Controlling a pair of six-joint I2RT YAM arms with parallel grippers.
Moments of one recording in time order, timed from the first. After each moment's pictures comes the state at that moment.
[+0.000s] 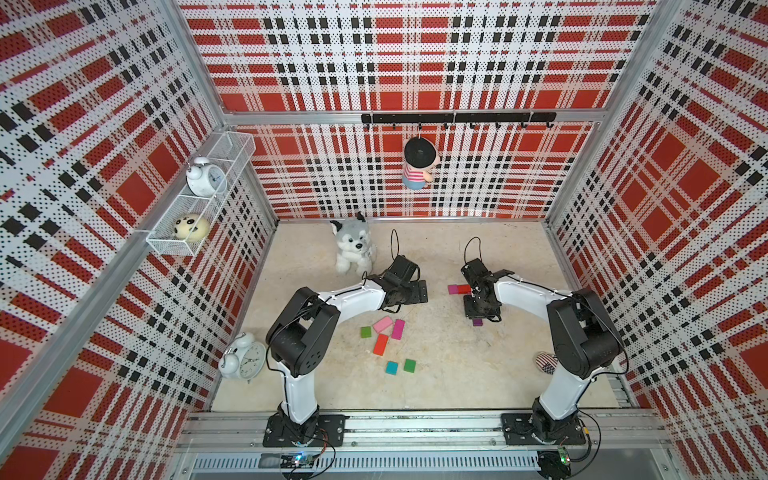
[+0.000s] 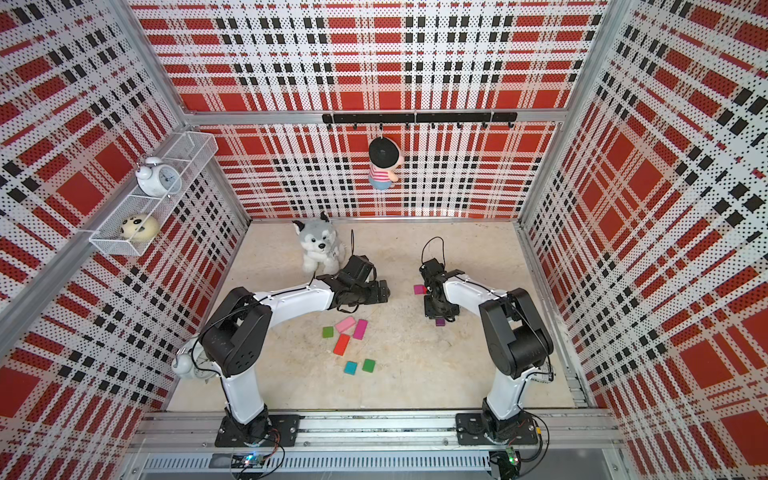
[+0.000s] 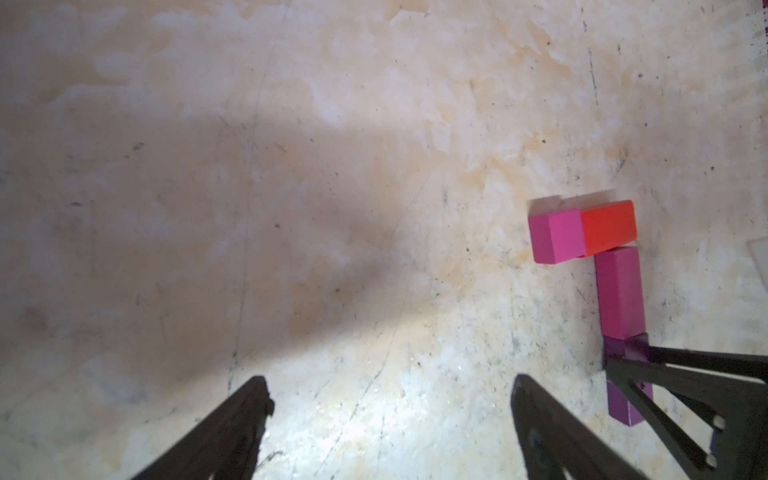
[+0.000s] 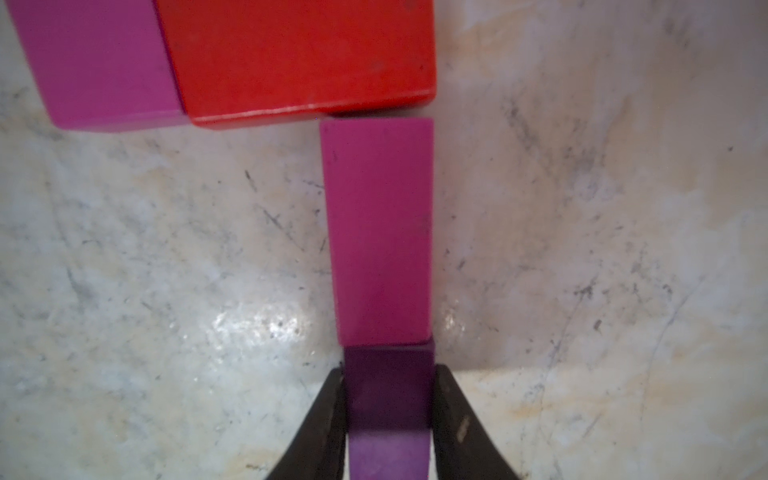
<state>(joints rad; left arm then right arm) -0.65 1.87 1.20 -0.26 0.02 -0.65 0.41 1.77 1.09 -0.69 0.14 0.39</state>
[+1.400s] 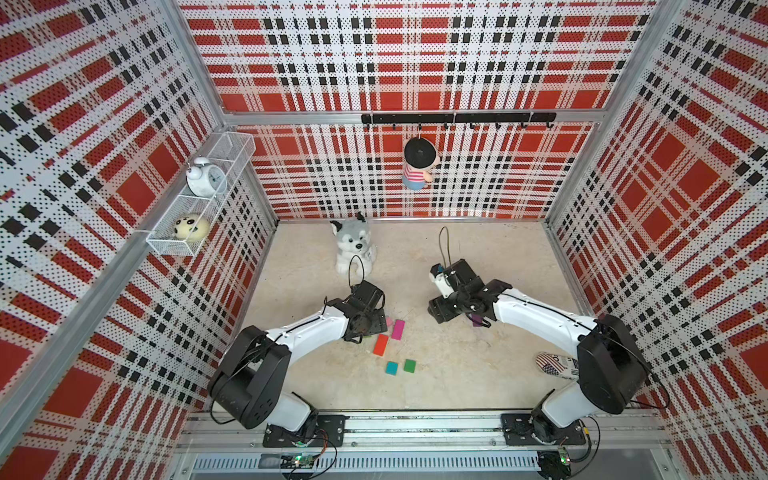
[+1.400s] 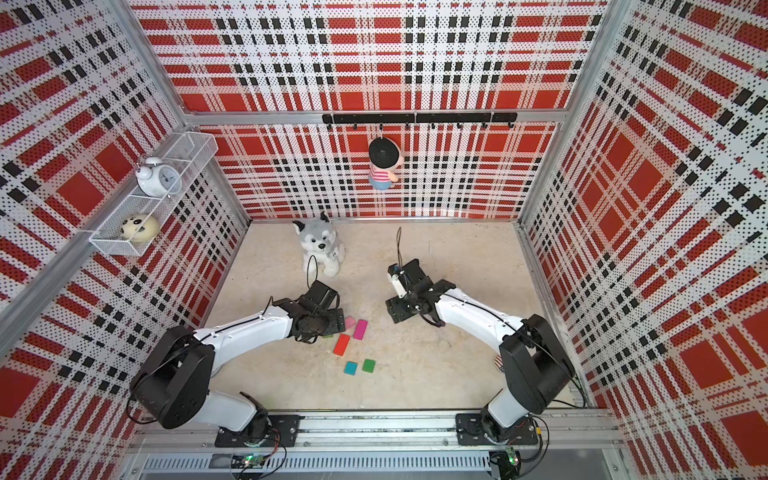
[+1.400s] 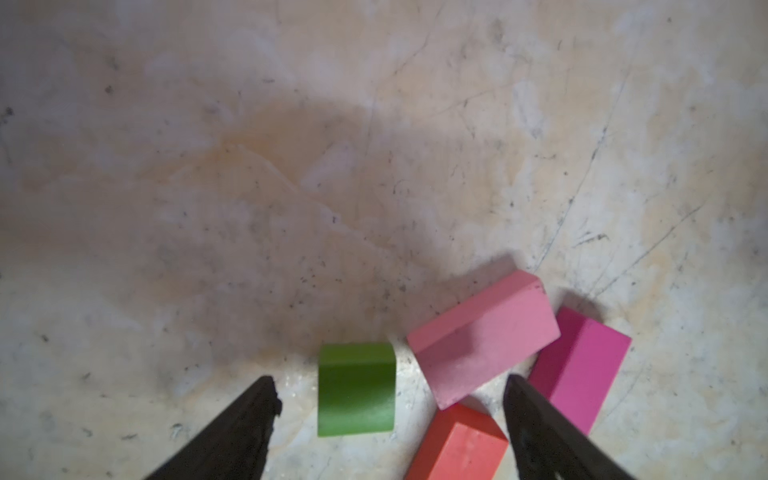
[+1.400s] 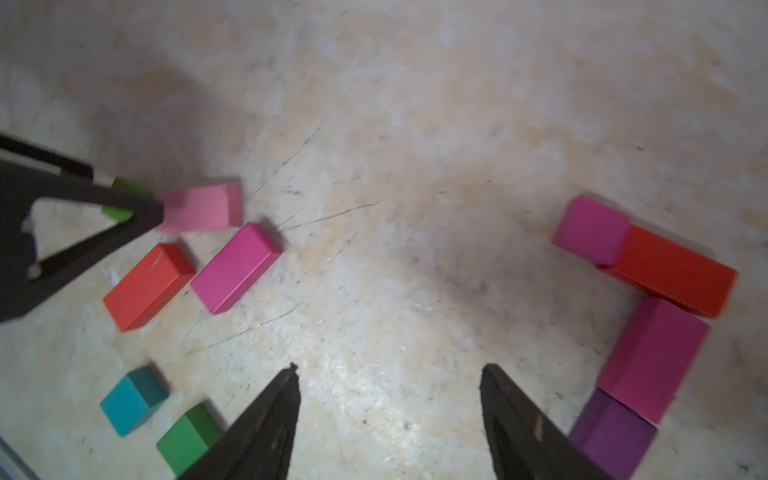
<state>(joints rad) -0.55 1.47 0.78 -0.50 -0.11 -0.74 0.70 1.56 1.05 -0.48 -0.07 0.09</state>
